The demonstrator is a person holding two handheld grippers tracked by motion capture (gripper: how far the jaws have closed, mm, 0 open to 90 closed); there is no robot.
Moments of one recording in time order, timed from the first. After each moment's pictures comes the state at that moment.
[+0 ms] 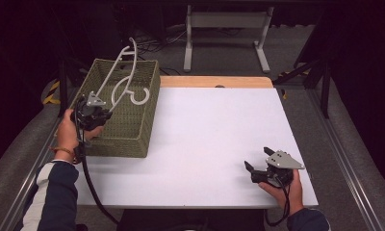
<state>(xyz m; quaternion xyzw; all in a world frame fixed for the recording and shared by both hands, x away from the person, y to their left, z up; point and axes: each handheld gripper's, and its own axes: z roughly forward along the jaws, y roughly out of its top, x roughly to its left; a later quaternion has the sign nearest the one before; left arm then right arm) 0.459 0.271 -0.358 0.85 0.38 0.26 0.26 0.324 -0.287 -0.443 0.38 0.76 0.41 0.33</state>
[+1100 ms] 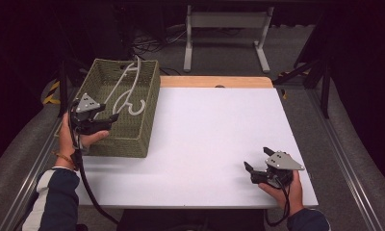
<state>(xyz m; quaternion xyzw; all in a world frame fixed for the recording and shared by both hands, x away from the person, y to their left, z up) 0.437 0.267 -0.353 0.79 0.37 0.28 0.38 0.322 -0.286 -0.441 0.37 0.76 0.41 0.33</state>
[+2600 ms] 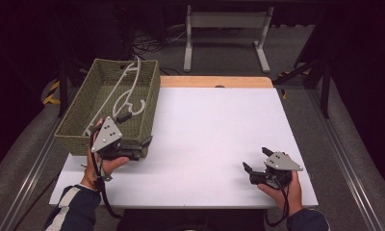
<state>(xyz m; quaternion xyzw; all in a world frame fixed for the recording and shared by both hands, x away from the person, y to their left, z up) 0.363 0.185 -0.361 0.75 0.22 0.30 0.54 0.321 -0.283 -0.442 0.37 0.77 0.41 0.33</state>
